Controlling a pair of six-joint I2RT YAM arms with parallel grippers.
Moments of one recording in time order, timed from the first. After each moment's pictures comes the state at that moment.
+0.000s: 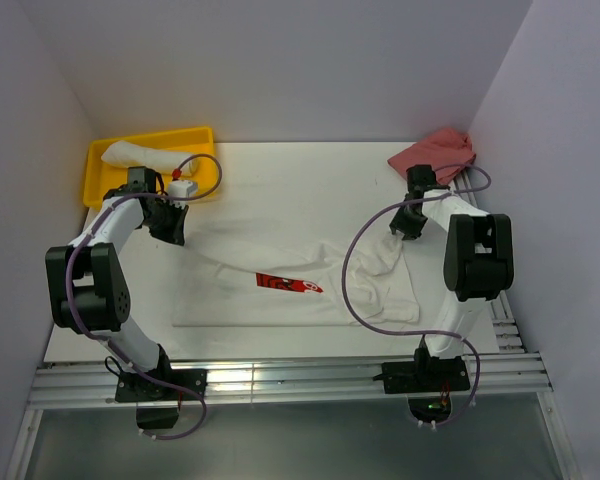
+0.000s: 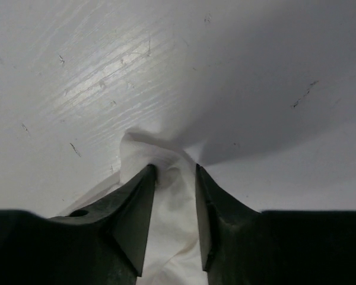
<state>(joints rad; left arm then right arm) 0.06 1.67 1.20 -0.72 0.33 0.42 -0.02 1.84 1.19 -0.53 0.09 0.56</state>
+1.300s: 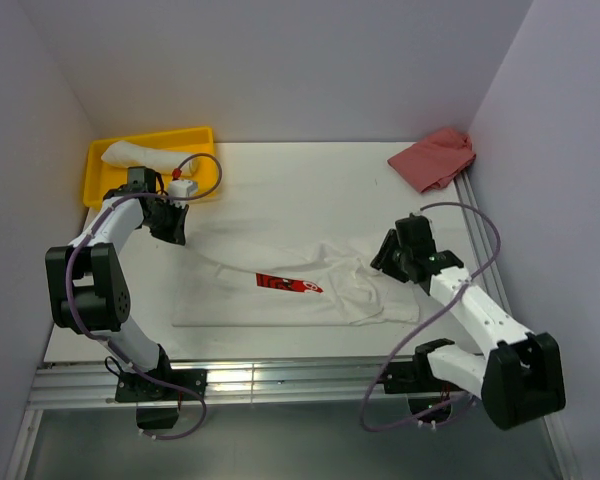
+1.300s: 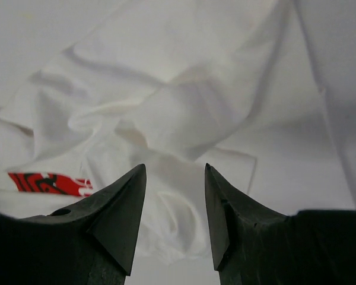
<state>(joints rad) 0.06 1.67 1.20 -0.72 0.34 0.42 0.20 1.13 0.67 -0.47 0.04 0.67</state>
